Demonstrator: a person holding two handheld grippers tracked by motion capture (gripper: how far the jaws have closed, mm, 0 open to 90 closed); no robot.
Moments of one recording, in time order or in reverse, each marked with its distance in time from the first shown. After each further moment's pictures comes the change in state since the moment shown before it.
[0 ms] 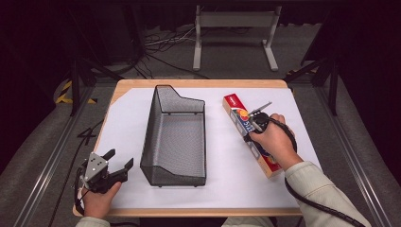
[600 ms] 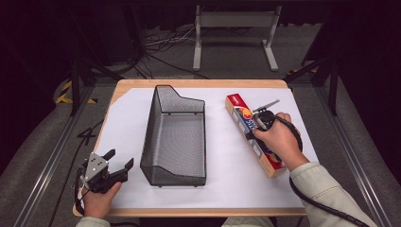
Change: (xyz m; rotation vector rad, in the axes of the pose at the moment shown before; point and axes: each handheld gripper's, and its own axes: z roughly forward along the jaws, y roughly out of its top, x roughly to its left) left arm -0.001 0.000 0.000 0.000 0.003 -0.002; right arm -0.003 -0.003 -0.022 -0.037 0.032 0.095
